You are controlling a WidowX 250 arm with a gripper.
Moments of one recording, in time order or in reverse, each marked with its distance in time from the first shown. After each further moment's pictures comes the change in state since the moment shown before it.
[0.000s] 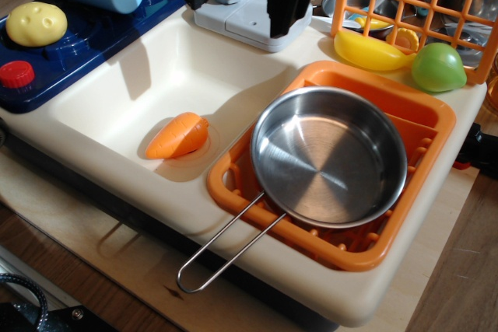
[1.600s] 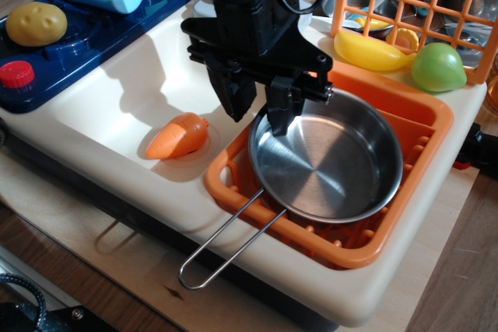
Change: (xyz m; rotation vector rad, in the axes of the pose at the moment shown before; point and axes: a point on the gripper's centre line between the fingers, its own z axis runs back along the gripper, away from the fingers) arm 0.001 -0.009 -0.081 -0.097 -0.112 -0.005
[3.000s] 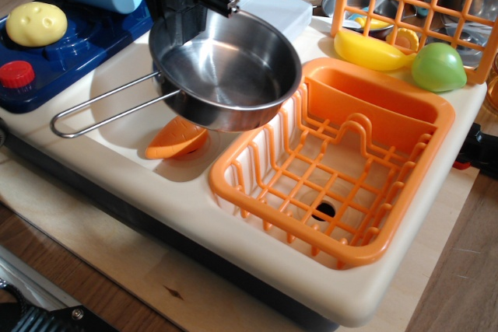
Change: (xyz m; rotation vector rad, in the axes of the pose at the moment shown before) arm 0.013 0.073 0.039 0.112 0.062 -0.172
